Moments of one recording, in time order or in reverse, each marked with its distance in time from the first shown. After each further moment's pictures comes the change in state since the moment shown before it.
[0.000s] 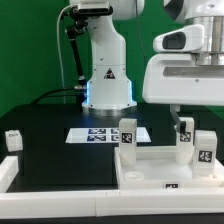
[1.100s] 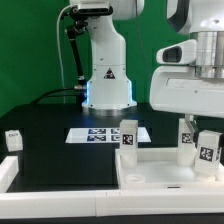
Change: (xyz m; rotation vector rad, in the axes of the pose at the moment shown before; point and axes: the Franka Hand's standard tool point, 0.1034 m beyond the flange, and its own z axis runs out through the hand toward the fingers) arm -0.006 -0.002 0.012 -0.010 -0.003 0.469
